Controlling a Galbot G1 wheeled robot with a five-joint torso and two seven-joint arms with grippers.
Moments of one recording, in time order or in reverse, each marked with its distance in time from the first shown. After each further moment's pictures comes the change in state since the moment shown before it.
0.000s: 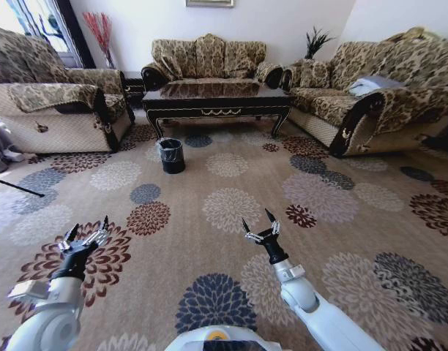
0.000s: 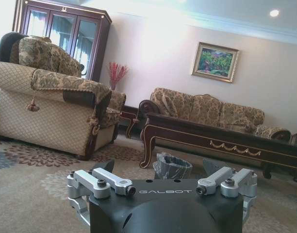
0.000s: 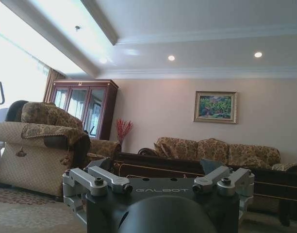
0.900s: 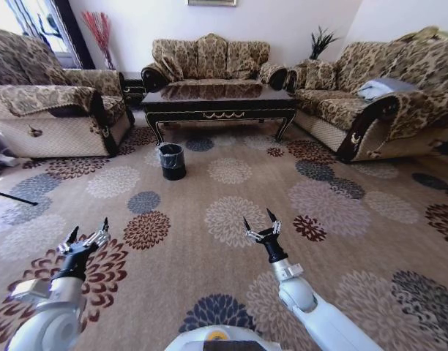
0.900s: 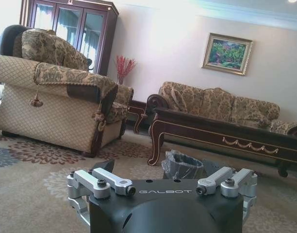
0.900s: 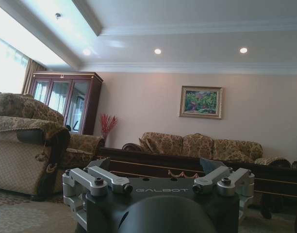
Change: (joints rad) left arm -0.001 -0.002 -0.006 0.000 0.002 0.036 -0.044; right arm 0.010 0.006 -0.014 0.002 -0.022 -0.039 0.089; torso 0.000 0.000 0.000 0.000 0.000
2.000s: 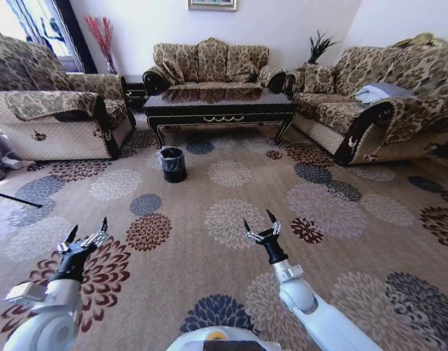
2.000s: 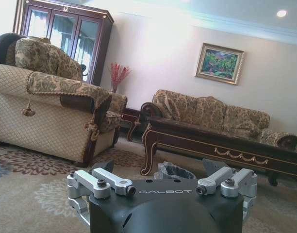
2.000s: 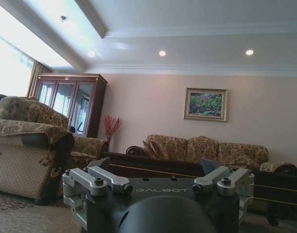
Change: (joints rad) left arm 0.022 -0.002 -0.015 -0.004 -0.026 -0.035 0.059; right arm -0.005 -0.003 0.002 0.003 -0.009 0.001 -0.002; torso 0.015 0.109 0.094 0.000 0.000
